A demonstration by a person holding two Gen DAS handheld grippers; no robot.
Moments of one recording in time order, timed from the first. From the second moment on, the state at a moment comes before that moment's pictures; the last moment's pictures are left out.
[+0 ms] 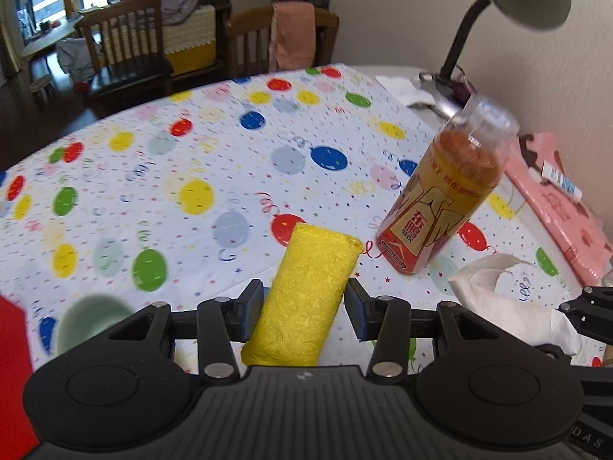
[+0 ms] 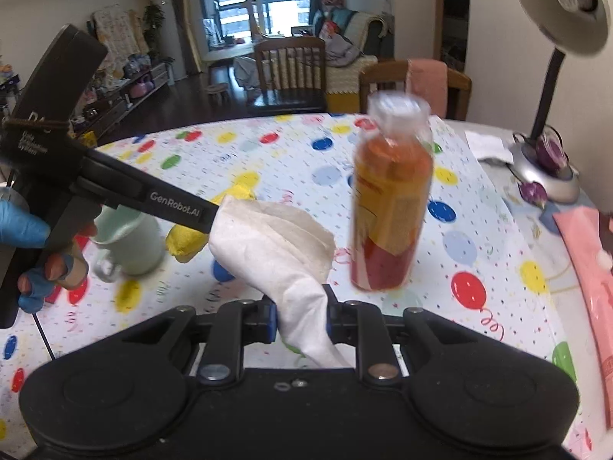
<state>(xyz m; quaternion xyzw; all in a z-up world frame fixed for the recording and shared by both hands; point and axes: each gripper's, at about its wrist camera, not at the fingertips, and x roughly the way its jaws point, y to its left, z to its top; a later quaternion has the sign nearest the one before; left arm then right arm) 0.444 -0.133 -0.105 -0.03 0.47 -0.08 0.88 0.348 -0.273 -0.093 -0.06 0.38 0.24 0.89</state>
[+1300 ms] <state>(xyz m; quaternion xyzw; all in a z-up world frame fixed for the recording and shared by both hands) 0.261 0.074 -0.028 -0.12 0.41 -0.01 0.90 0.272 -0.099 -0.023 -0.12 0.33 0.32 0.88</state>
